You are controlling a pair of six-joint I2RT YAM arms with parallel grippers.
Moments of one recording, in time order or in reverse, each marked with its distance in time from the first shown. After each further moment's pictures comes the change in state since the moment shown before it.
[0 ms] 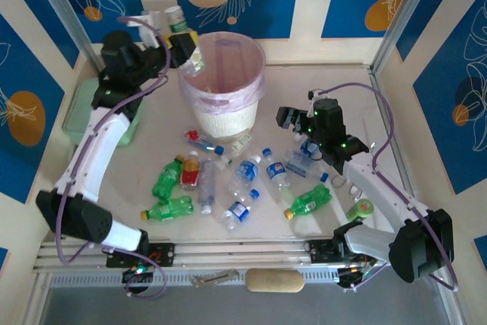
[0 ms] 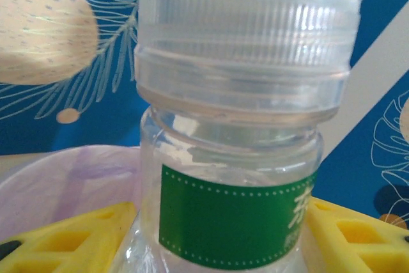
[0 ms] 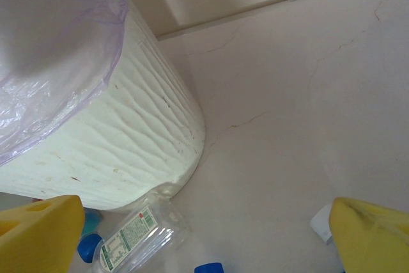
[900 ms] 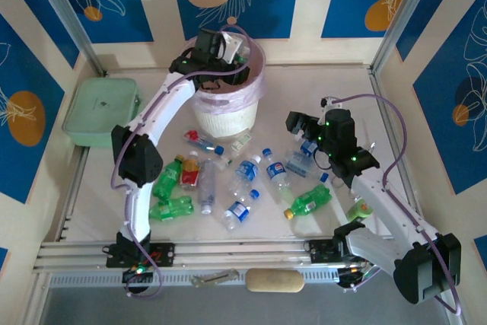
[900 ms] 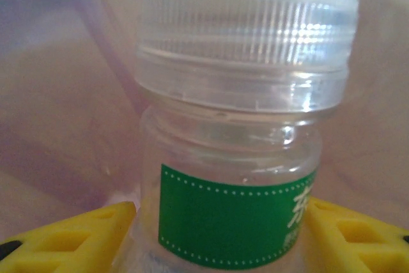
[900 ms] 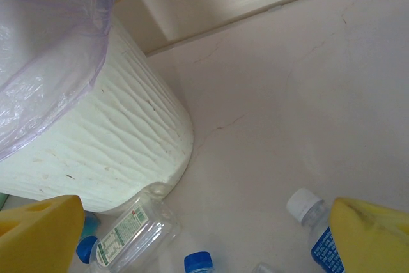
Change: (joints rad) left arm -0.223 0.621 0.562 -0.604 -0.279 0.511; right arm -0.045 -0.141 -0.098 0.000 0.005 0.033
